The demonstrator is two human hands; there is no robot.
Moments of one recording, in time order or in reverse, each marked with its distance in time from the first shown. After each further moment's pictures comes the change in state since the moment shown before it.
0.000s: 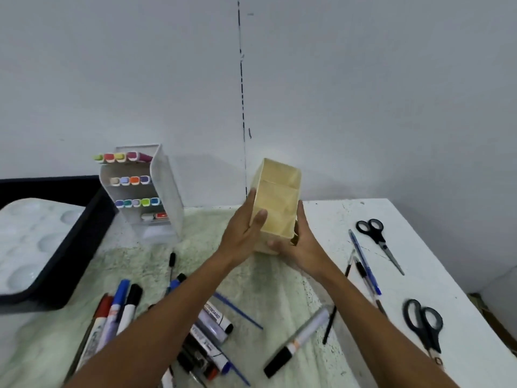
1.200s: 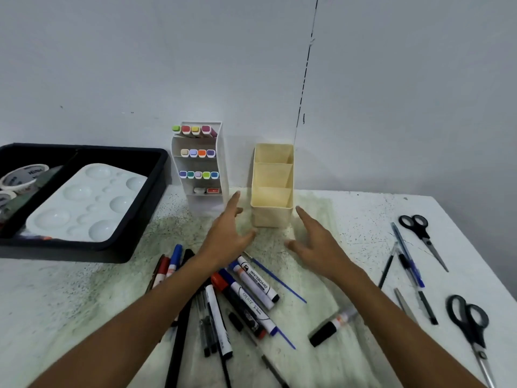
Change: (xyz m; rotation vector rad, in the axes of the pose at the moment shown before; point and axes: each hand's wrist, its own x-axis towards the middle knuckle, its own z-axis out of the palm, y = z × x) left_hand -0.075 -0.043 -0.098 0.225 0.072 -0.196; right_hand -0.016 -0.010 0.060 -0.630 -0.119 0.088
